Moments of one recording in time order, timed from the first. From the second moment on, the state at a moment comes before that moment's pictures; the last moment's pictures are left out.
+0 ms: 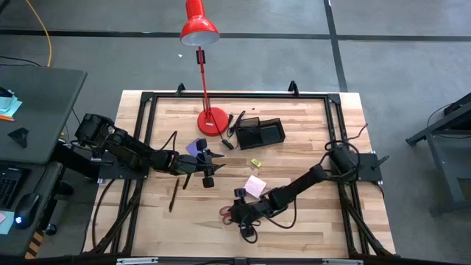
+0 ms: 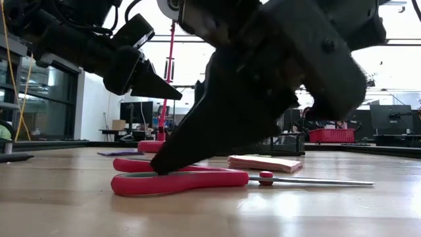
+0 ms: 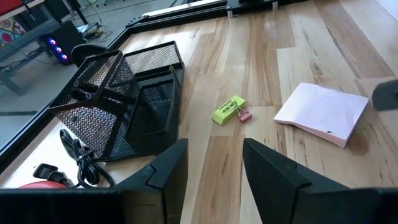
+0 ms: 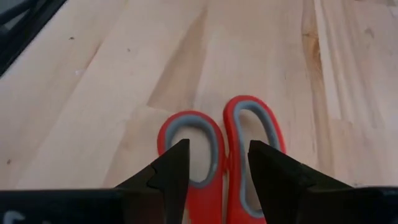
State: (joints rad) left arm -0.11 1.51 0.46 0.63 -0.50 0.06; right arm 0.47 2.15 1.26 0.18 0.23 0.13
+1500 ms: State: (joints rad) left arm -0.11 1.51 0.46 0.63 -0.48 0.05; right arm 0.45 2.10 1.26 0.17 0.23 0.11
